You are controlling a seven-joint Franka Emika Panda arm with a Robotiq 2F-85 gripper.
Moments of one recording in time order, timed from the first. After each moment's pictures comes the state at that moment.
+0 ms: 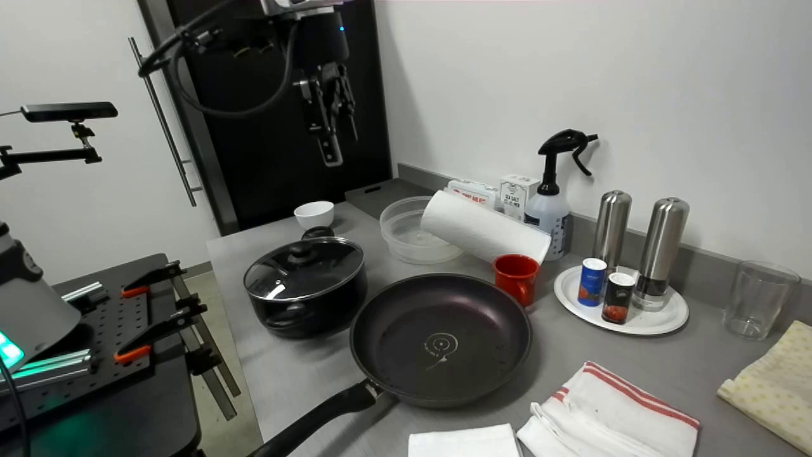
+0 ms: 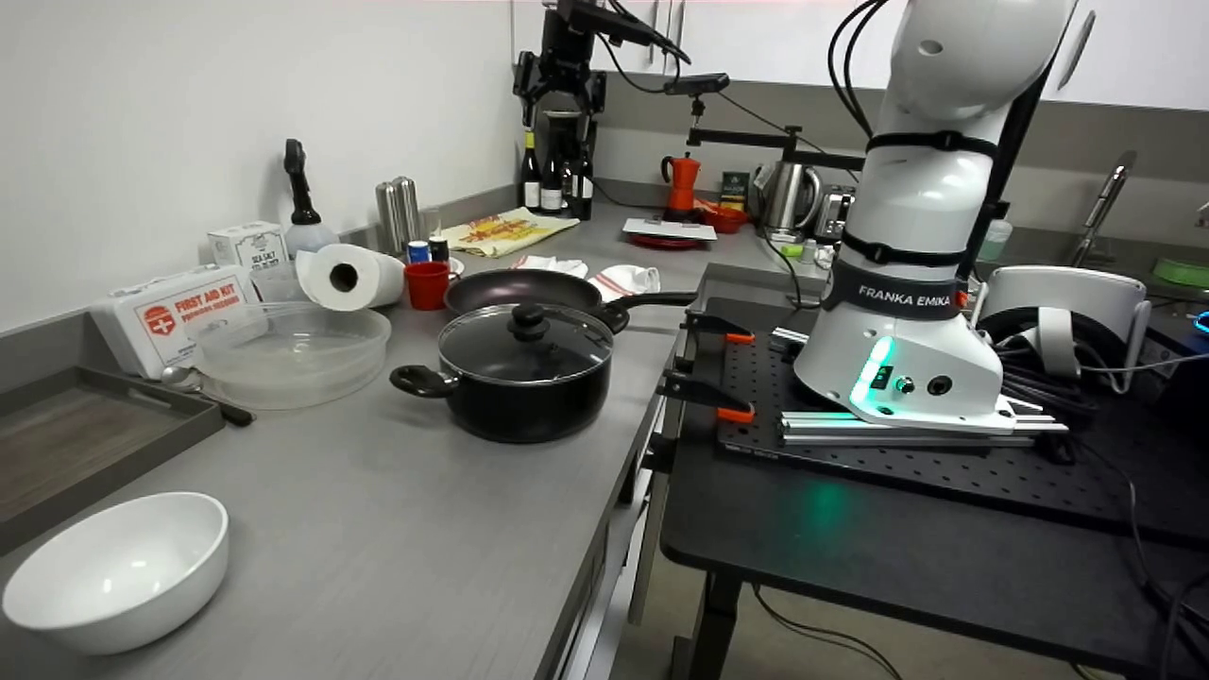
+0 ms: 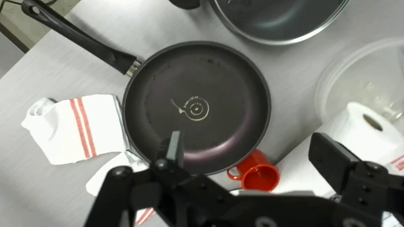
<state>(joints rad) -0.26 -0.08 -0.25 -2.33 0.06 2.35 0.18</state>
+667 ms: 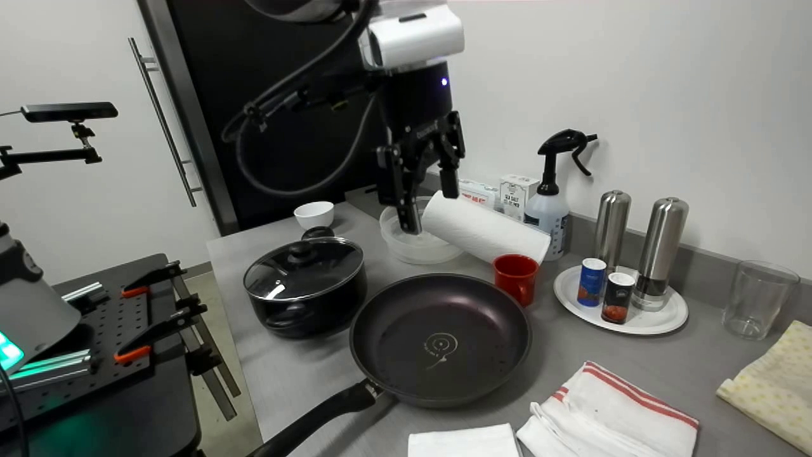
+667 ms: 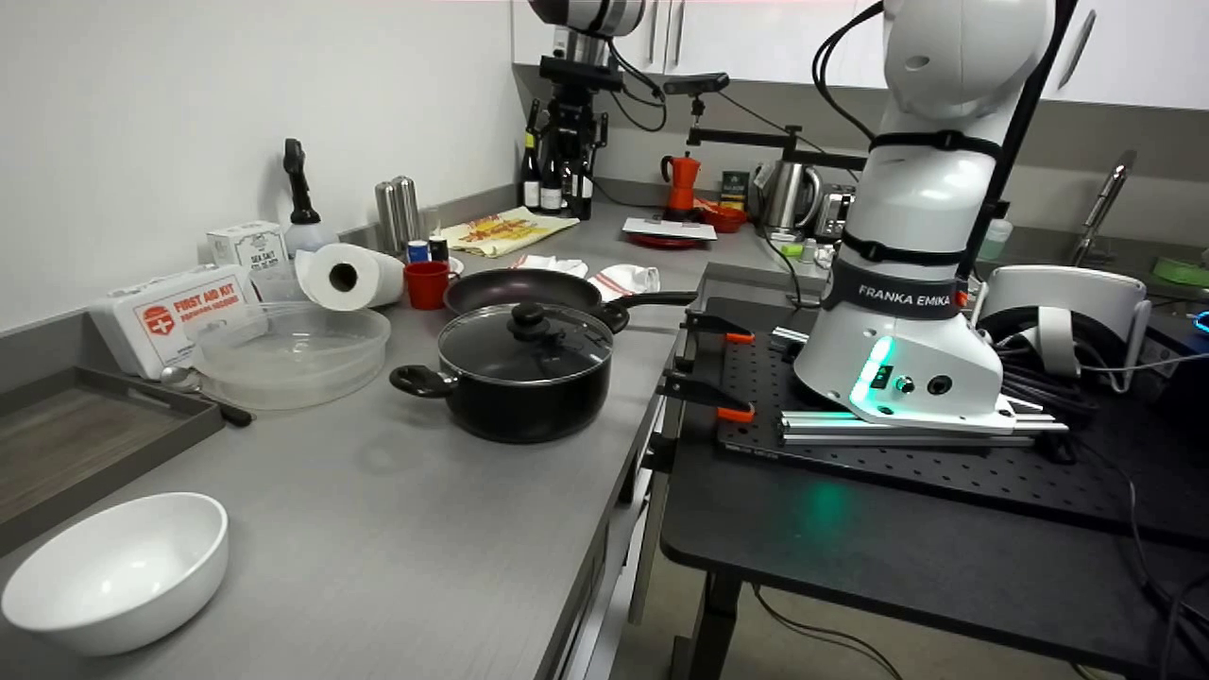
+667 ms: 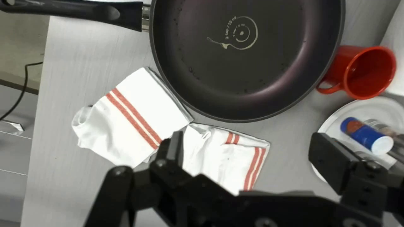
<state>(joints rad) -0.35 0.32 -0.34 -1.99 0.22 2.41 0.43</state>
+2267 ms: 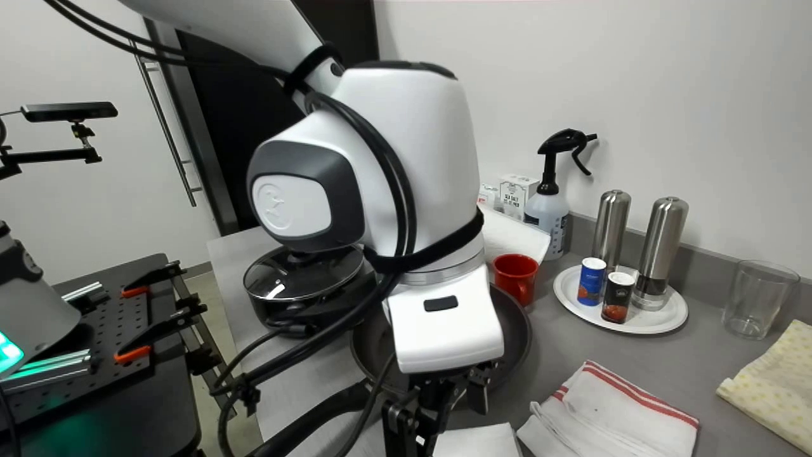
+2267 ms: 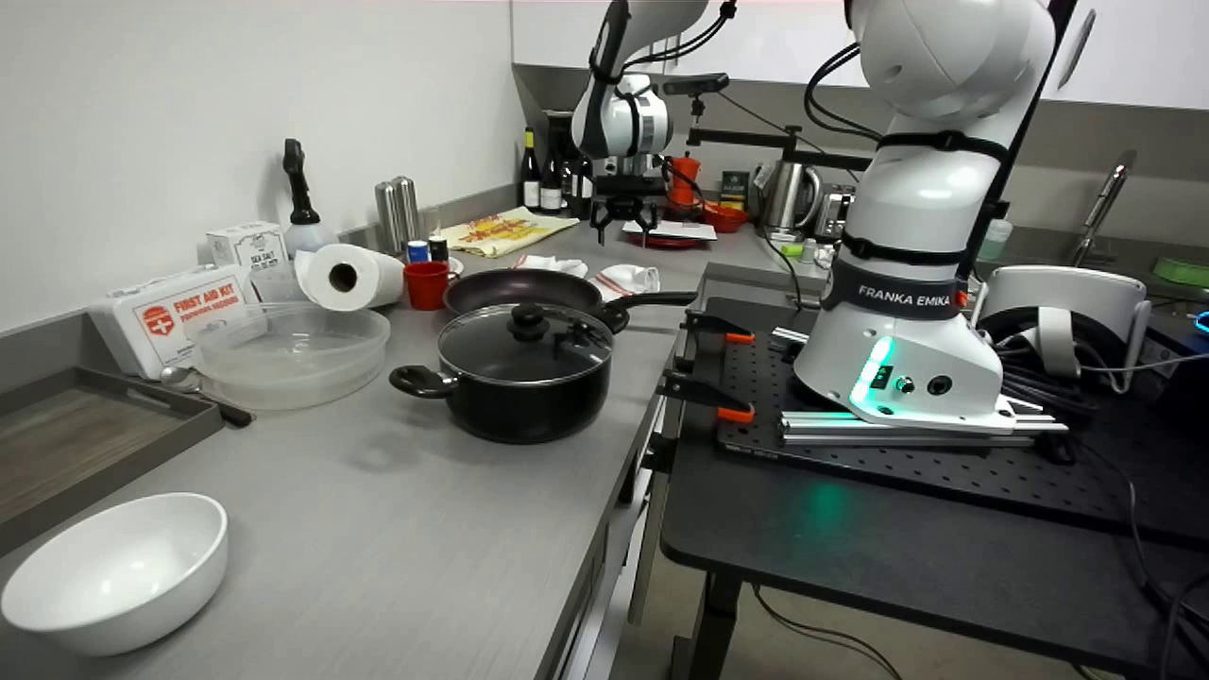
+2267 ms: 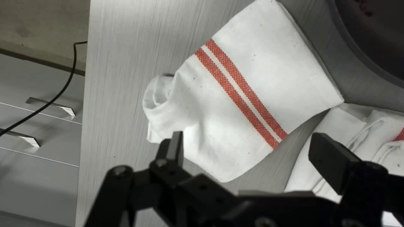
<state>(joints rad) -0.56 0.74 -0.34 -1.87 0.24 2.67 0.32</state>
